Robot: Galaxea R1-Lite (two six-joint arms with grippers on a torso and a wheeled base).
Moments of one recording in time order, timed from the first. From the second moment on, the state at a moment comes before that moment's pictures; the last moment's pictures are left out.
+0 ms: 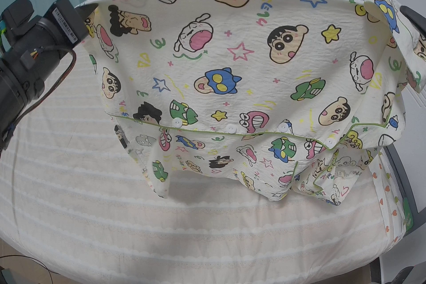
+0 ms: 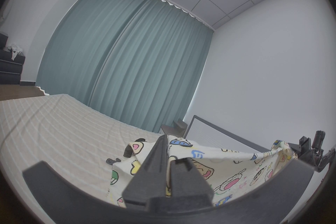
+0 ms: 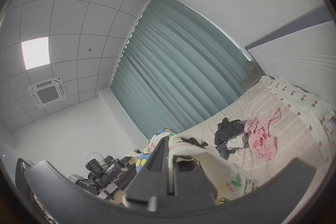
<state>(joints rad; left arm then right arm) -0.62 1.30 -0.91 -0.75 0.37 -0.21 0.36 1.08 -0.89 -0.55 0.24 0.66</state>
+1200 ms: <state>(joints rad) -0.62 1.20 -0.76 -0.75 0.37 -0.22 0.37 1.03 -0.90 -0.54 0.30 0.66</state>
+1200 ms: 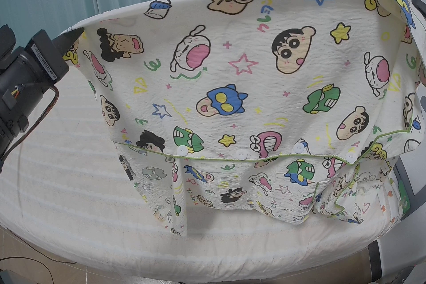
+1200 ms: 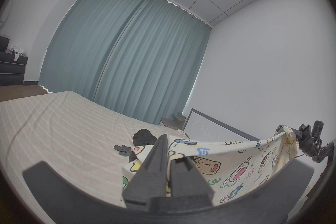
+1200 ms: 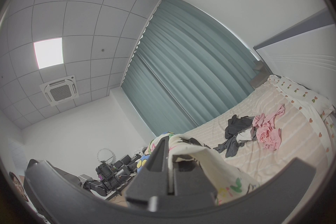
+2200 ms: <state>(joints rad) -0.60 1.18 -0.73 -0.74 0.36 -0.22 0.38 1.04 -0.88 -0.54 0.30 0.67</state>
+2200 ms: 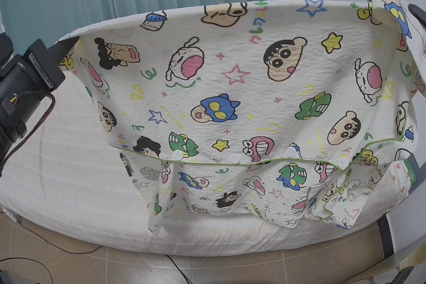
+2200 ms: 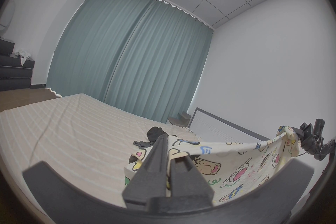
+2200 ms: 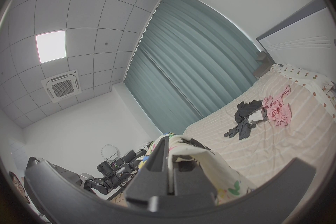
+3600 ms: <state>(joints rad) -0.59 1.21 -0.71 -0.74 0.36 -0.21 0.39 1.05 -0.86 -0.54 0.31 0.67</state>
